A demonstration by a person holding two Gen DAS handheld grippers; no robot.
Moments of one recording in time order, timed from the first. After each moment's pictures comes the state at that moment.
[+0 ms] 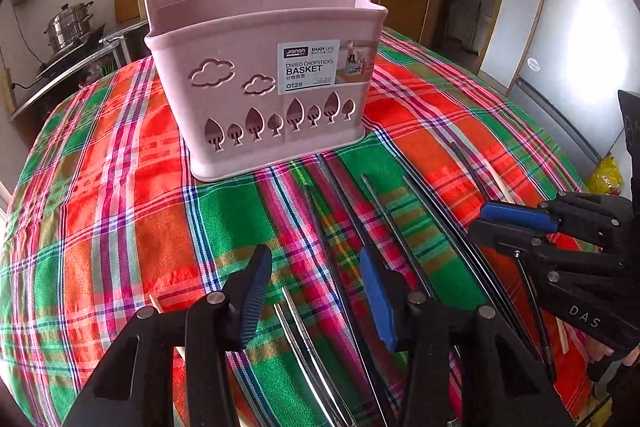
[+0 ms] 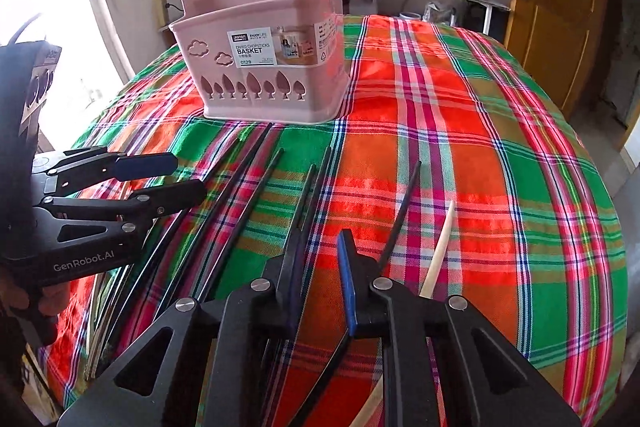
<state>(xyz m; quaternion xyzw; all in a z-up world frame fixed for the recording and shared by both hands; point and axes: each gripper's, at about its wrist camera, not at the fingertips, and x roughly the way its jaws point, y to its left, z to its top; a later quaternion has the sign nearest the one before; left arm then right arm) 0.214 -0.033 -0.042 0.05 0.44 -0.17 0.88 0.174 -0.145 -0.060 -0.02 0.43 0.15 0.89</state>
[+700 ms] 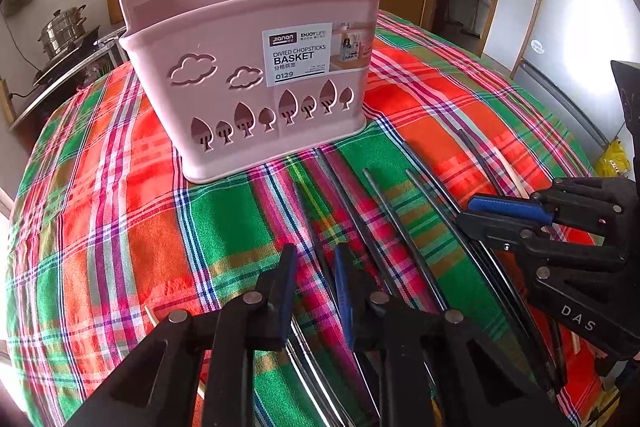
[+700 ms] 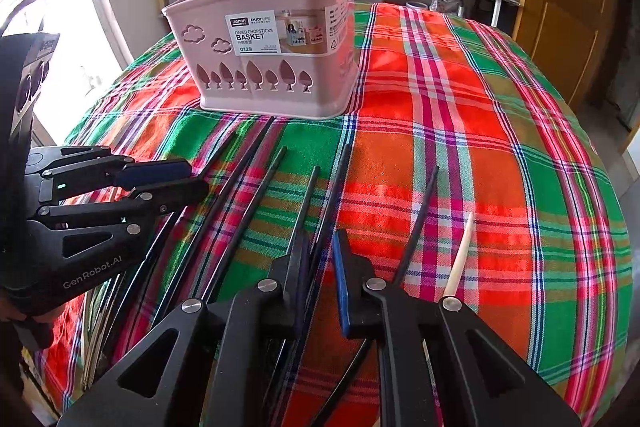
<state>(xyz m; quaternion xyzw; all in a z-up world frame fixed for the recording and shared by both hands) 0.224 -0.044 -0.046 0.08 0.46 -0.16 0.87 0.195 -0.132 -0.066 -0.03 0.45 0.15 0.88</state>
